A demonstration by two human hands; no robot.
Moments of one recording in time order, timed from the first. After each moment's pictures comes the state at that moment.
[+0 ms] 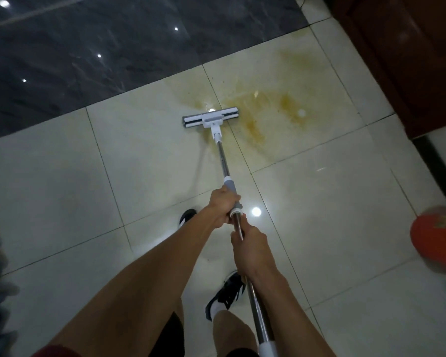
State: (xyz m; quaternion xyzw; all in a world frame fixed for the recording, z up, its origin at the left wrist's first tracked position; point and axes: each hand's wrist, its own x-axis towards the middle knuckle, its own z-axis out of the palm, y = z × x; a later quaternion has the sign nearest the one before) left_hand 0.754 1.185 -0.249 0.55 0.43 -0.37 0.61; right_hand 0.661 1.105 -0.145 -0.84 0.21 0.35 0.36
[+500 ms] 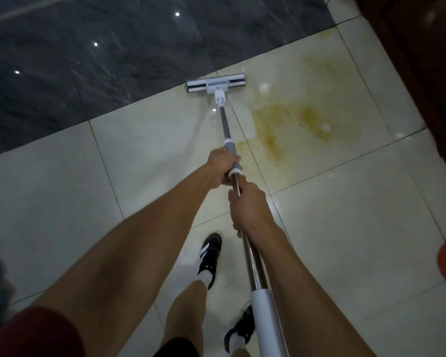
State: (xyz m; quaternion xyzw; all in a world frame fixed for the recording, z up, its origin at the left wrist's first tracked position) left_hand 1.015 1.293 -0.268 0.59 0.39 -0.35 0.61; right_hand 0.918 1.220 -0.179 -0.83 0.23 0.33 0.38
